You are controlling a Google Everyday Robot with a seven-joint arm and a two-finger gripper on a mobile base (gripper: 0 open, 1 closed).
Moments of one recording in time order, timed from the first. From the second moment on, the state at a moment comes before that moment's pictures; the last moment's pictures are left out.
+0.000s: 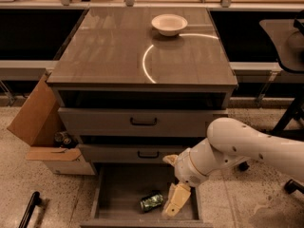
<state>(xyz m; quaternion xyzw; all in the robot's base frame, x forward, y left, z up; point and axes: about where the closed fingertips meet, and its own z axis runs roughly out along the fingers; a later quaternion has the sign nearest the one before) 0.393 -0.042 0.613 -0.61 0.72 0.29 0.18</state>
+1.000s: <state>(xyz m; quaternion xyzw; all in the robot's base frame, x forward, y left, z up) 0.425 -0.089 0.523 -0.64 0.72 0.23 0.13</state>
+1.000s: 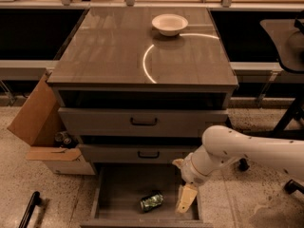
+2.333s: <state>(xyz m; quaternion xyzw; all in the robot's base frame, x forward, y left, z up) 0.446 -0.115 0.405 -0.67 0.69 0.24 0.13</state>
